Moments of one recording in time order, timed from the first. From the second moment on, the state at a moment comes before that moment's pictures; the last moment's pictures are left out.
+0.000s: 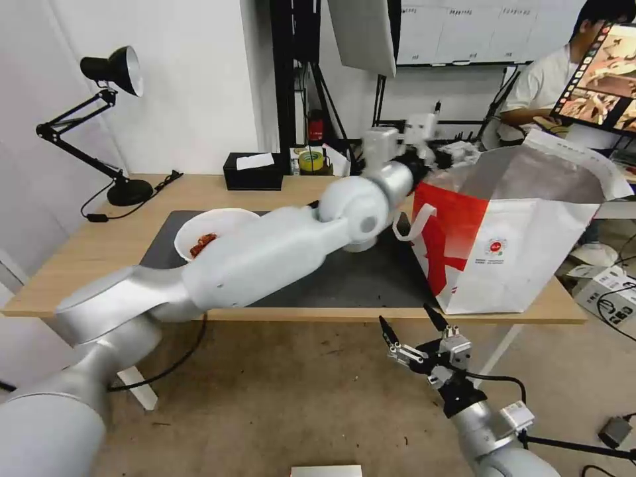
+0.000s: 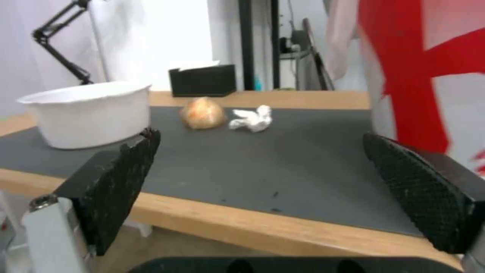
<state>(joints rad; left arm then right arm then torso) -0.01 -1.19 0.62 -1.64 -1.10 -0.01 -0.35 -1.70 1.22 0.51 2.17 0.35 0.13 -0.13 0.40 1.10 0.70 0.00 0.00</state>
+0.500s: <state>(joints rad) 0.51 -0.80 0.23 -1.92 -0.81 -0.02 -0.28 -1.66 1.21 0.55 2.15 0.35 0.14 -0.10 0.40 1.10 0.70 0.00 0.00</state>
